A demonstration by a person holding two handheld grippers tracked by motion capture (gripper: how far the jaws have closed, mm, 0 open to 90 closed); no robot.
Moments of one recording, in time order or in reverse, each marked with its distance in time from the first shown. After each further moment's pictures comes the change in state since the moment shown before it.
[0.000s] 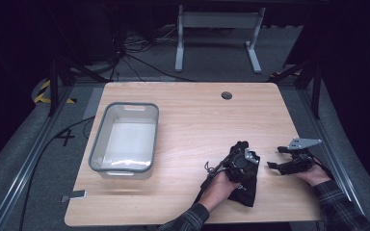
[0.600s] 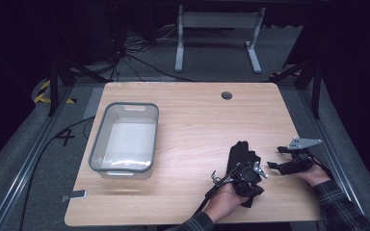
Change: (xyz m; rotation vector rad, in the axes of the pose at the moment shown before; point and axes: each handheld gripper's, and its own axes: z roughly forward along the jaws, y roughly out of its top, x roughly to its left) left arm -0.037 -0.005 0.006 0.069 -0.118 0.026; right arm 0.000 0.000 0.000 0.000 0.000 0.001
